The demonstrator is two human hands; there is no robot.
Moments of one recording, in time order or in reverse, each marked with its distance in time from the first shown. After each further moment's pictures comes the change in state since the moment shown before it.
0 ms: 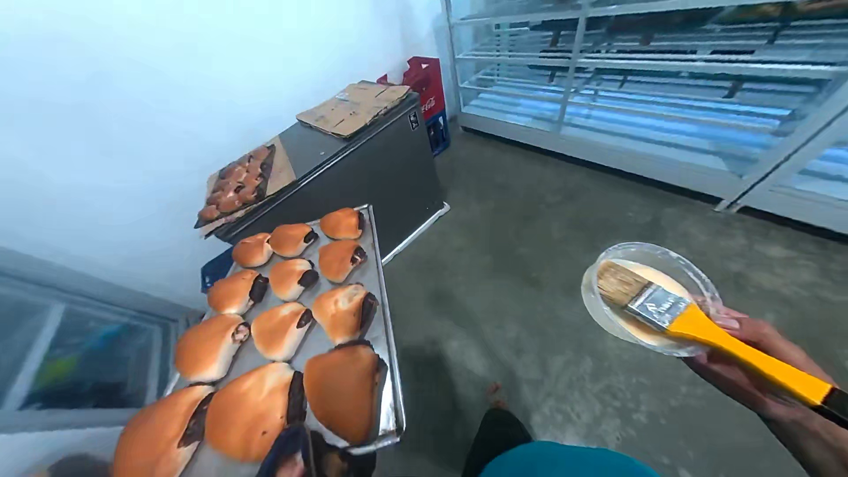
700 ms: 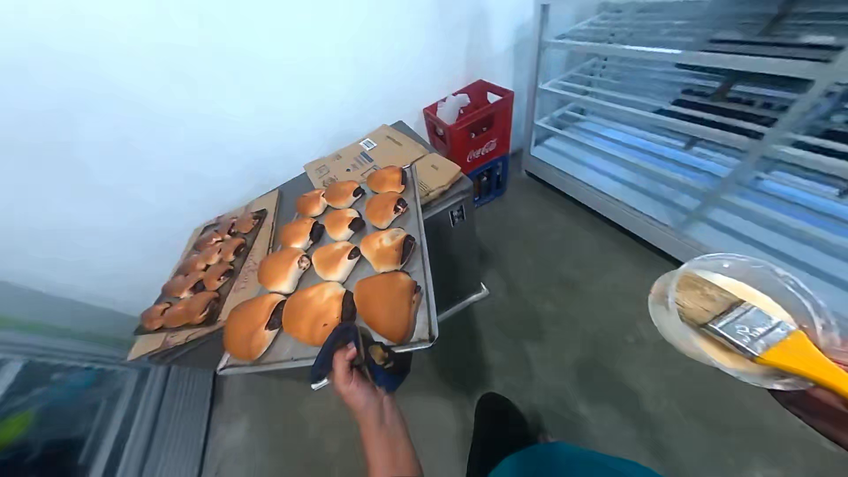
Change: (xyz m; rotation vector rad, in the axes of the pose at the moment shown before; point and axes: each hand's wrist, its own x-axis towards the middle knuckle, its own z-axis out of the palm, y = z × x) left_hand 0.438 -0.317 0.529 -0.399 0.328 -0.134; right_hand 0.697 -0.107 -0.070 -0.023 -0.097 0.087
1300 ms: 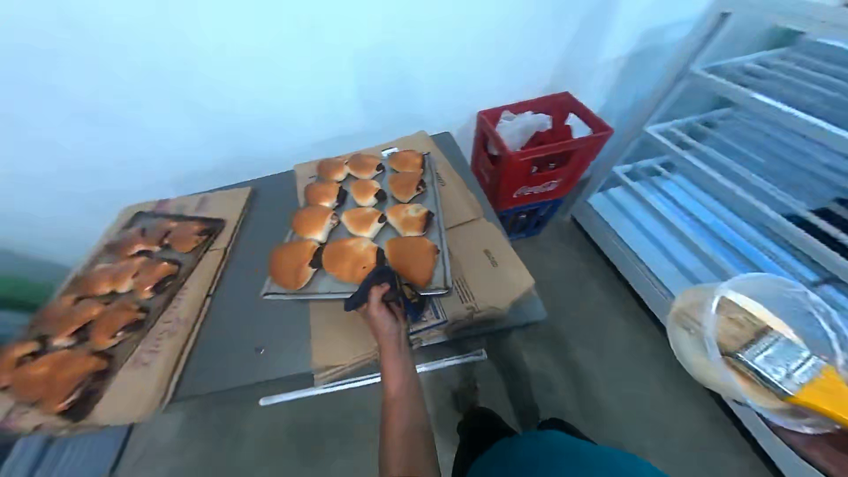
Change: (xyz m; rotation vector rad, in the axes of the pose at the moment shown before) left_hand 0.317 -0.306 0.121 0.015 0.289 -0.107; right_hand 0.435 0.000 0.061 -0.059 -0.142 0.155
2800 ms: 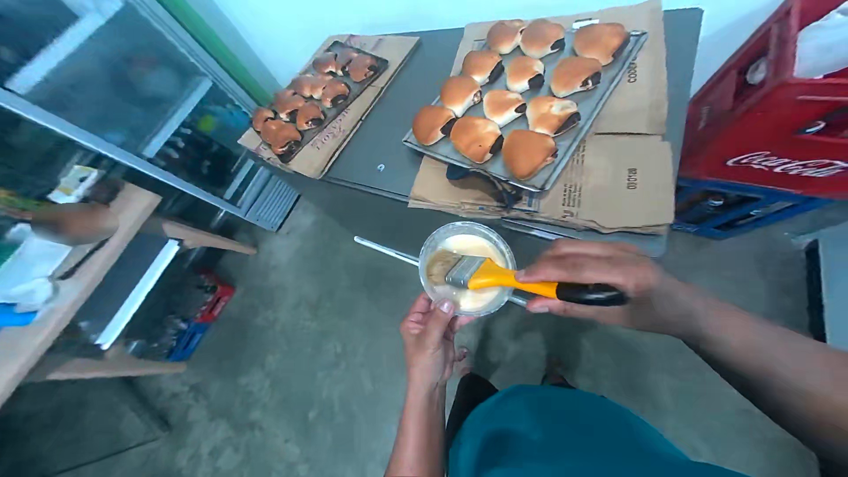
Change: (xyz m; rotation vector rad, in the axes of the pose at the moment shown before) left_hand -0.275 0.106 -0.089 -0.022 0.152 -0.014; right_hand 0.047 0.078 0.196 -0.533 -1.424 -0.763
